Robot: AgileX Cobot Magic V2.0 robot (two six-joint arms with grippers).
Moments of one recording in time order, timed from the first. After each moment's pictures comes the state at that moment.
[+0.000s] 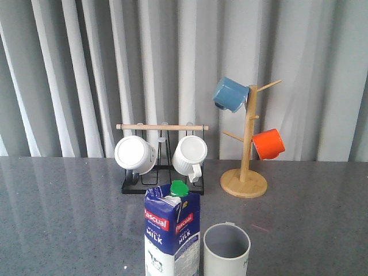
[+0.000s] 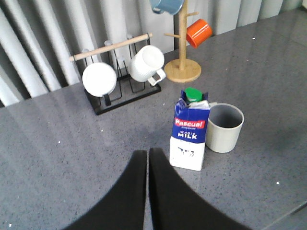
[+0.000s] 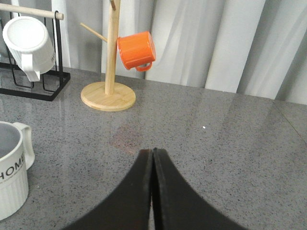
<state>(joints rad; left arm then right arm) -0.32 0.87 -1.56 -0.09 1.21 0.10 0.66 0.72 -0.46 -1.48 0.69 1.49</state>
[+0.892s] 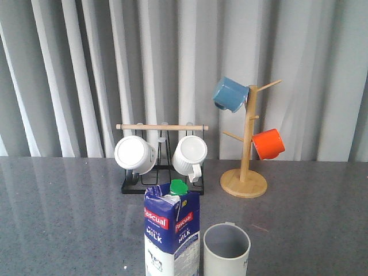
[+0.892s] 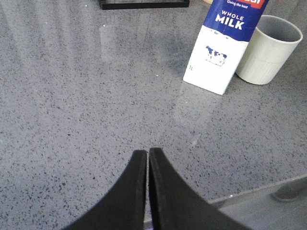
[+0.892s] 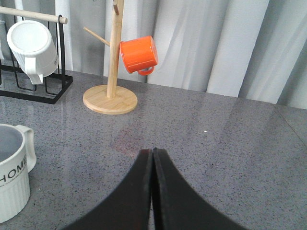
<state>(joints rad) -0.32 0.44 -0.60 -0.02 0.77 -0.14 0.66 0.72 -0.46 -1.50 0.69 1.50</state>
